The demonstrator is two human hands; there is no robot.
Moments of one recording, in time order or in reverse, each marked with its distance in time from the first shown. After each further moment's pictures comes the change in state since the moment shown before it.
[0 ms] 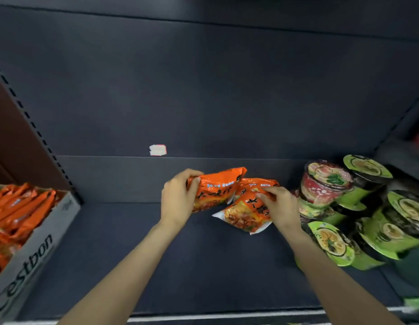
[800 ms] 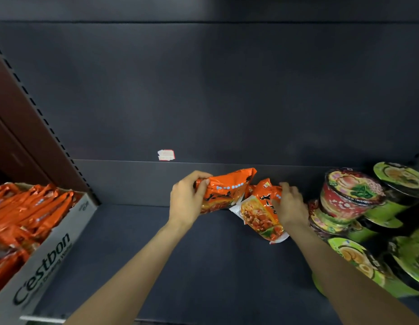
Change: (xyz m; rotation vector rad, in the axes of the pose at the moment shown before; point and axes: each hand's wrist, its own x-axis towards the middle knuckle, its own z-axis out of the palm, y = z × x) left_hand 0.016 0.001 0.015 -0.037 0.020 -0.034; right_hand 0.048 0.022 0.030 -0.279 -0.119 0.083
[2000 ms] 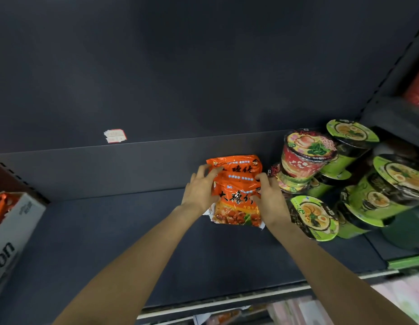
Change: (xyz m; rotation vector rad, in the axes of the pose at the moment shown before) left_hand -0.008 -0.027 0.118 0.407 -0.602 0.111; right_hand -0.054 0.047 0.008 0.131 -0.016 -0.035
